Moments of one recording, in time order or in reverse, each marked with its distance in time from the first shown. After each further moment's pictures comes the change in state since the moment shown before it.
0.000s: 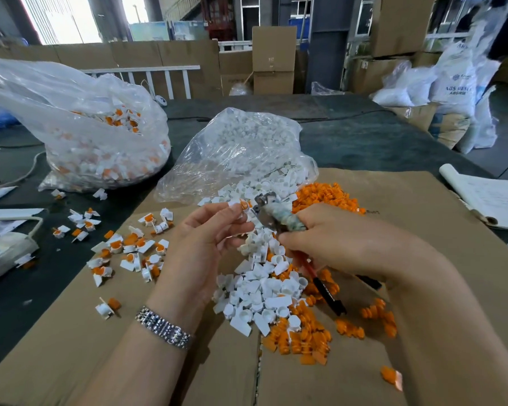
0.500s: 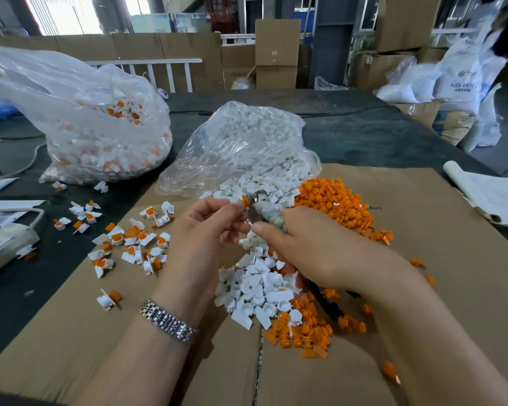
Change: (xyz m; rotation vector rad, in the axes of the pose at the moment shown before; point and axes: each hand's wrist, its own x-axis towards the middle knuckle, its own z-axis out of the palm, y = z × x) left_hand -0.001 -0.003 0.002 0.106 0.051 0.076; right_hand 0.005 -0.013 0.027 0.000 0.064 -0.082
